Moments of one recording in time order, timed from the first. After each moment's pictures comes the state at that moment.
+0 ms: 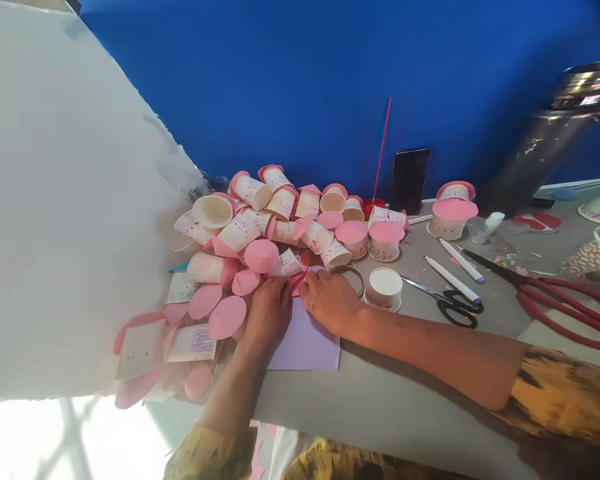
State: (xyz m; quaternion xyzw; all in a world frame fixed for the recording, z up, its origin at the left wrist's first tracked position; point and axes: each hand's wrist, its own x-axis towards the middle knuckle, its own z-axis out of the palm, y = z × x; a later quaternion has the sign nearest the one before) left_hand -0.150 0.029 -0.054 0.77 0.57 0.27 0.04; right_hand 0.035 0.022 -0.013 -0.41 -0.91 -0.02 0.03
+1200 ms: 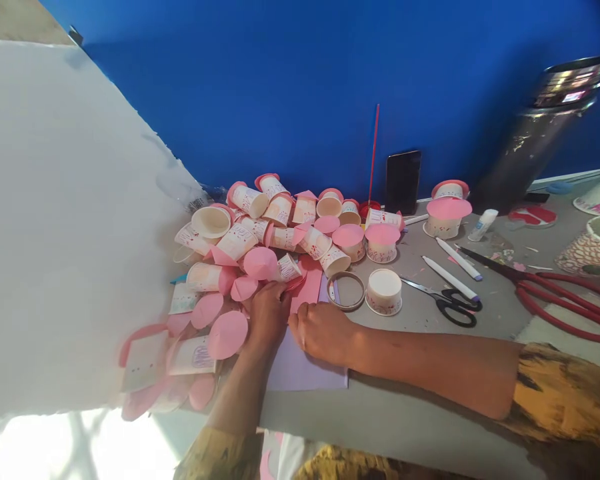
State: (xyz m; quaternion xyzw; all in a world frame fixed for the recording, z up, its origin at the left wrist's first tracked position) left_hand -0.154 0.045 -0.059 0.76 0.61 0.21 -0.01; right_hand 0.020 0.000 -0.036 -0.29 -0.95 -0.03 0.07
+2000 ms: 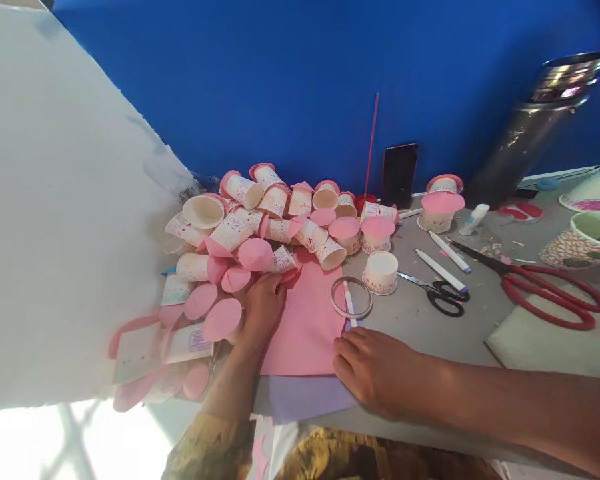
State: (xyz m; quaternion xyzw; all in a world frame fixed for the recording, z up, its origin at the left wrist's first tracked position) left_hand -0.154 0.043 -0.059 0.76 0.62 0.18 -0.03; right_hand 0.103 -0.065 -0.040 -0.20 -0.98 -0.02 0.06
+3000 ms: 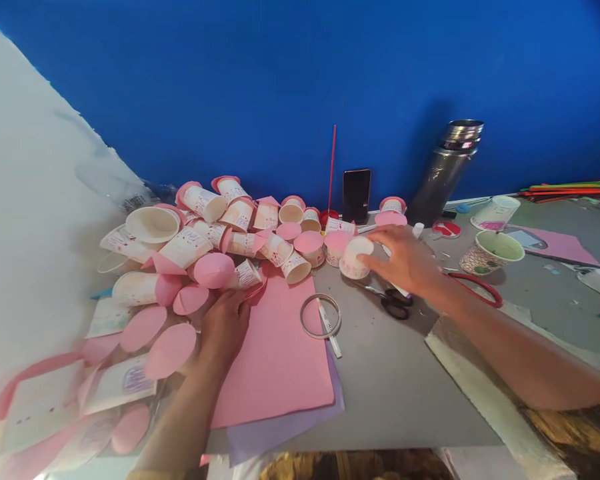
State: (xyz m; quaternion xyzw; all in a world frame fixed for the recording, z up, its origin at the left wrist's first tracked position) left_hand -0.155 0.047 -0.063 0.77 0.60 0.20 -0.04; right_hand 0.230 0.035 -0.014 -0.63 -0.72 0.00 0.31
